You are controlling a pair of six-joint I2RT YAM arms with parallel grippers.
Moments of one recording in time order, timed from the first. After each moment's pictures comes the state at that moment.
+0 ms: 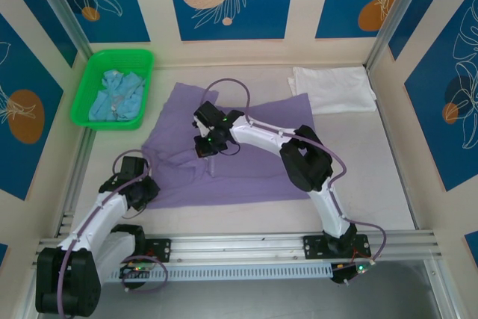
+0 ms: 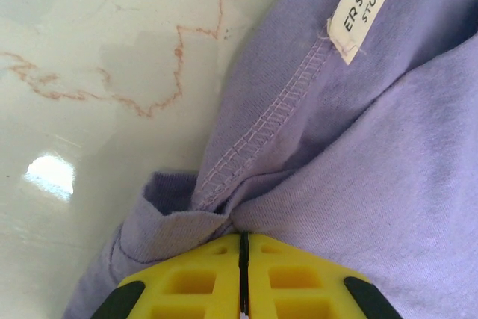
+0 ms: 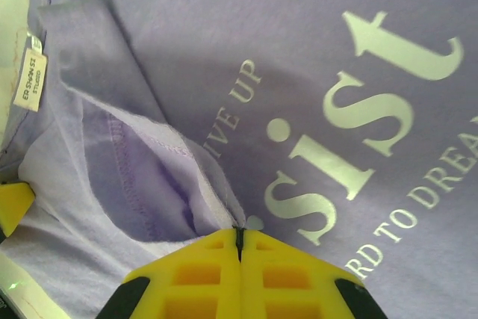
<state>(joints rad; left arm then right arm) -0.08 0.90 0.36 -0.65 0.01 -0.81 0.85 2.17 1.74 -0.68 -0.29 0.46</state>
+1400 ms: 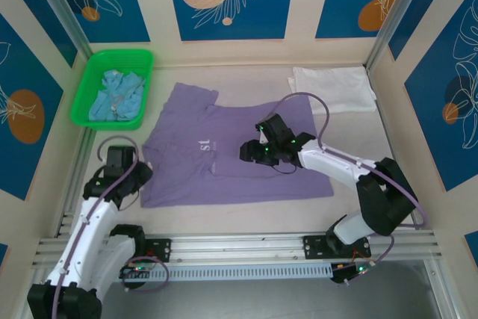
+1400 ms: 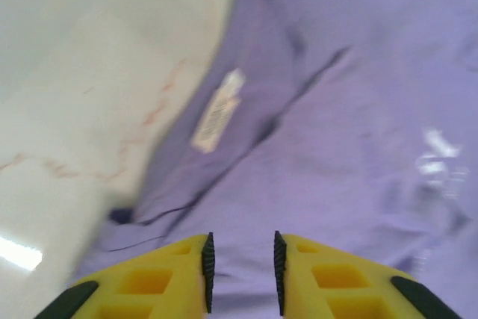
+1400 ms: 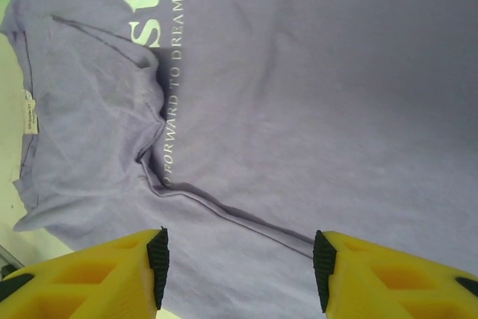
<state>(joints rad) -0.08 0.78 0.64 -0.81 -0.01 -0.79 0.65 1.45 0.90 -0.39 -0.24 0.73</state>
